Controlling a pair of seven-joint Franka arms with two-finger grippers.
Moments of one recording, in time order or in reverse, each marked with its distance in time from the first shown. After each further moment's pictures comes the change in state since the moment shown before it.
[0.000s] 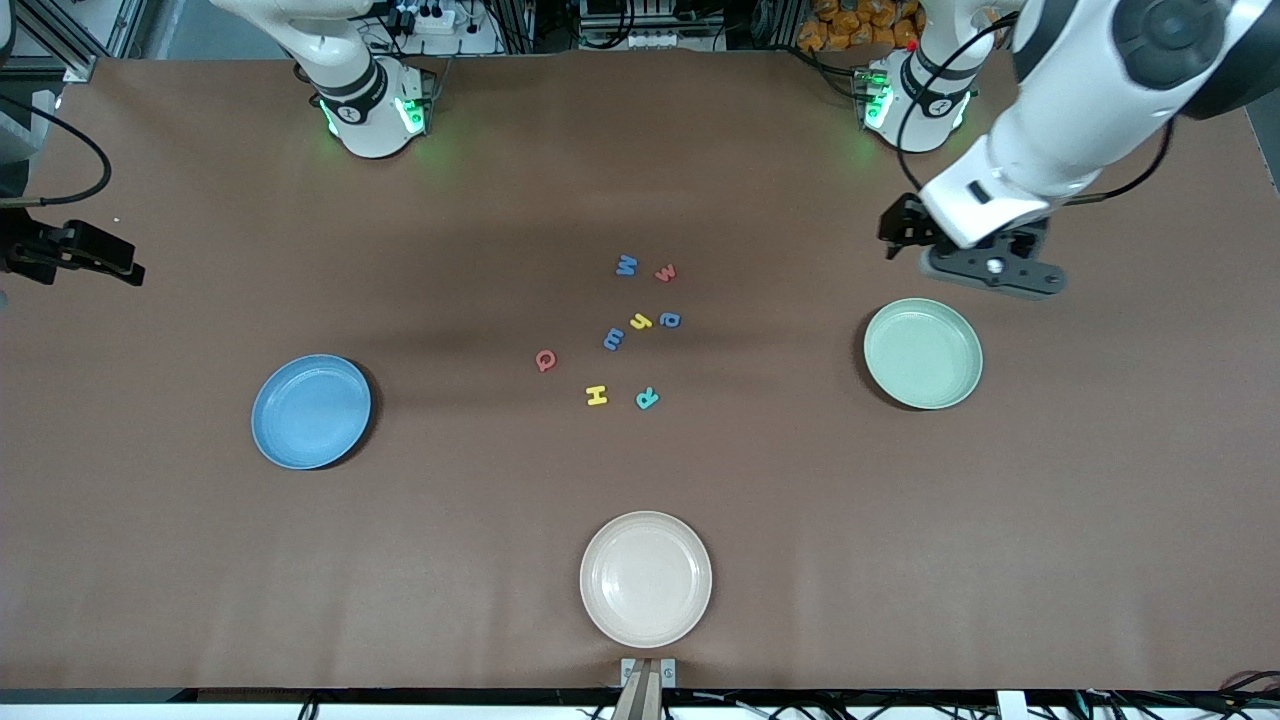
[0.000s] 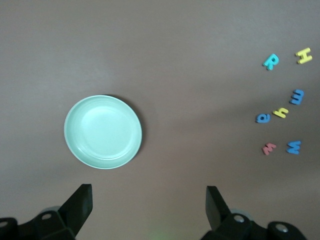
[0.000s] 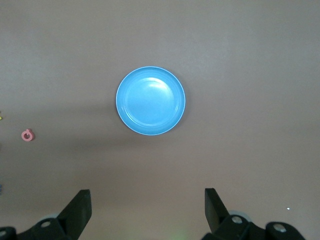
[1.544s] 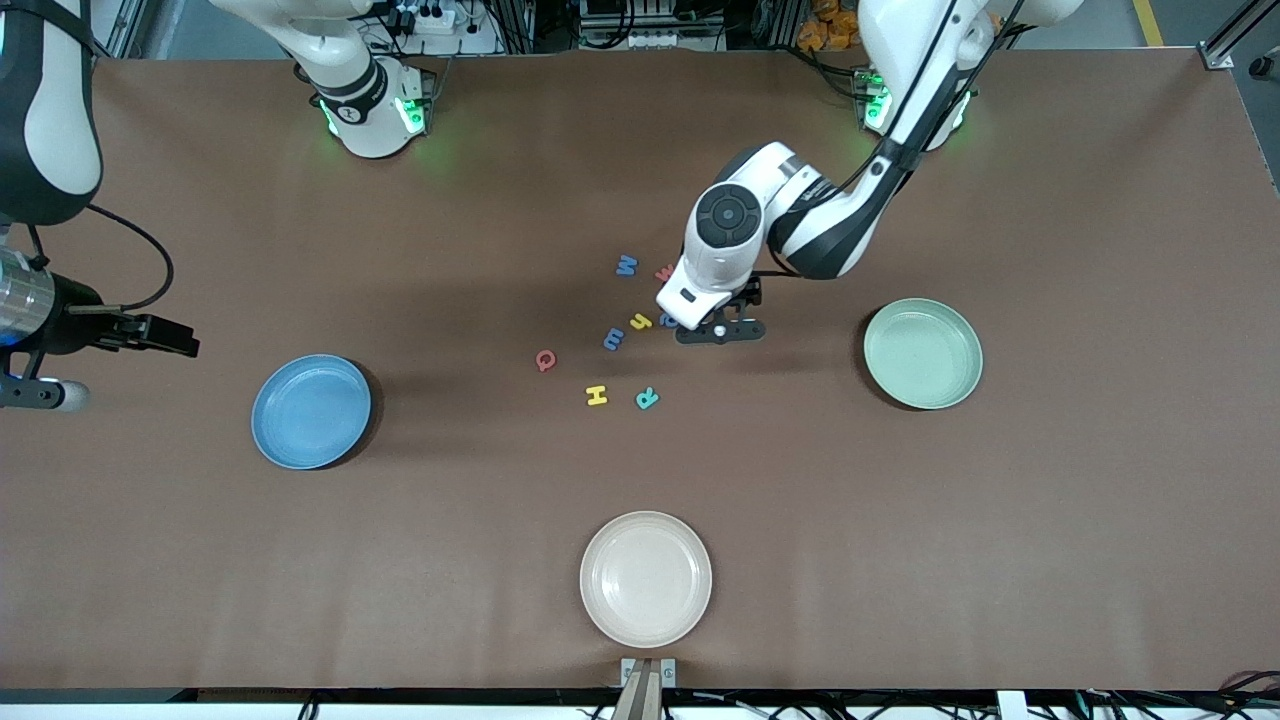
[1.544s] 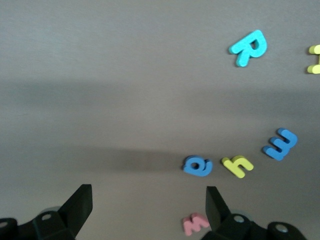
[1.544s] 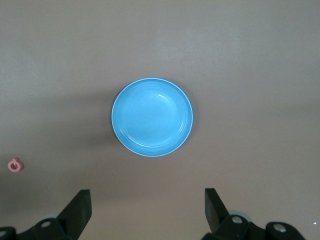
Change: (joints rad) left arm -0.404 0.495 0.000 -0.078 0.091 0.554 -0.730; right arm 0.010 0.161 0.006 -0.007 0.001 0.133 0.103
